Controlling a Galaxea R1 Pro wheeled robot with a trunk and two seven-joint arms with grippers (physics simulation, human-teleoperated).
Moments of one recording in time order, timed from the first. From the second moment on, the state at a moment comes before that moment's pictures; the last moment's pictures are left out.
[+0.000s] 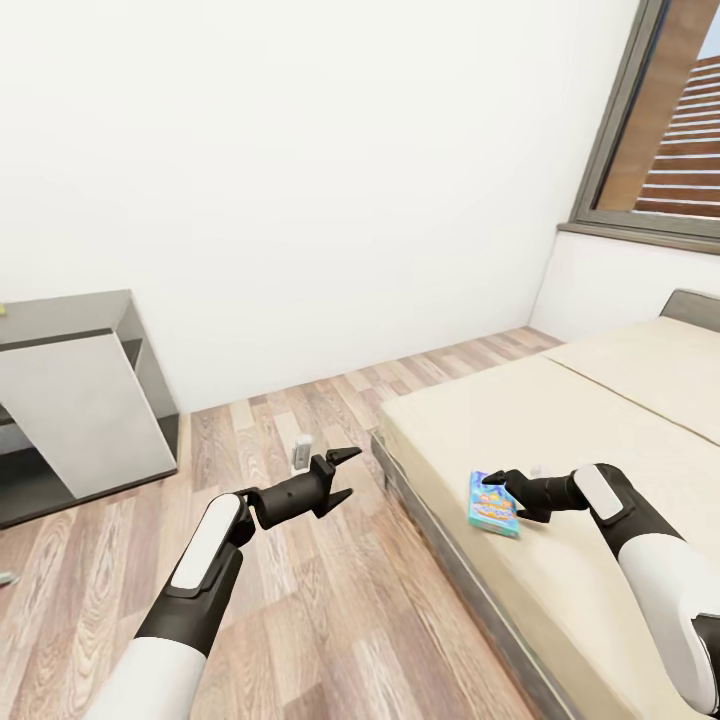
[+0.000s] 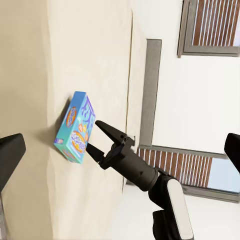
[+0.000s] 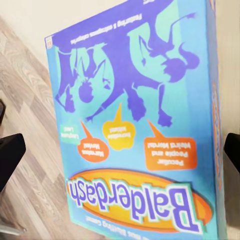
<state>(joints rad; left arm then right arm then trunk) -0.57 -0.12 -0.04 -1.18 1.46 0.84 0.21 -0.92 -0.27 -0.11 -0.52 -0.70 0.96 0.08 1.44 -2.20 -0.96</state>
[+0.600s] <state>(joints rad) -0.57 -0.12 -0.05 -1.18 1.46 0.84 0.21 -0.92 -0.27 -0.11 -0.52 -0.70 0.96 0.08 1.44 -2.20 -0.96</state>
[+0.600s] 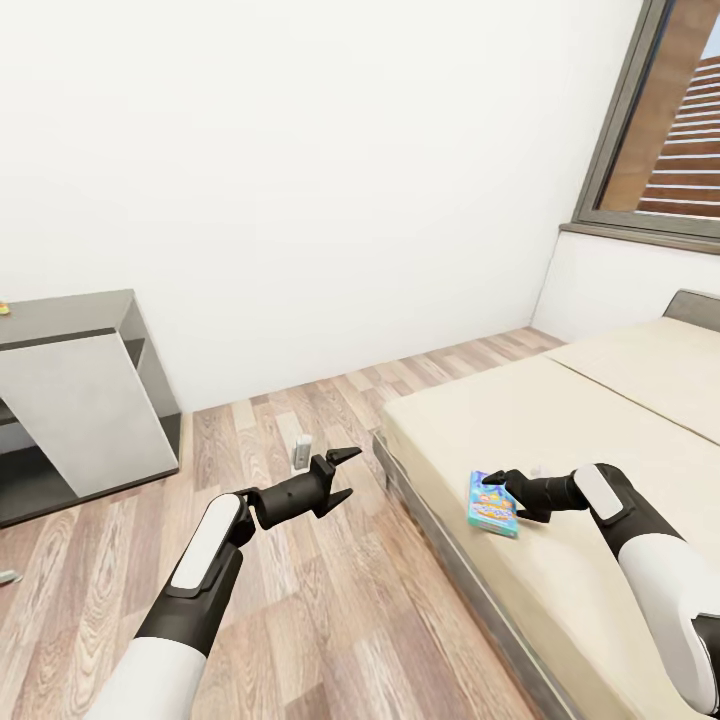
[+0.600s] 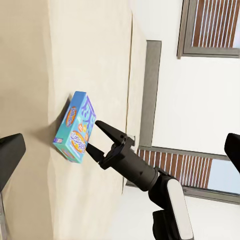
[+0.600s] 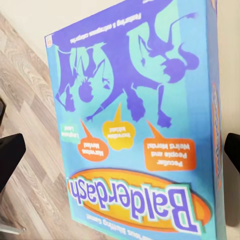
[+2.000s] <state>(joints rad) -0.57 -0.12 -0.05 -1.18 1.46 0.84 0.21 -0.92 -0.27 -0.11 -0.52 -0.70 0.96 0.08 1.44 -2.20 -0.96</state>
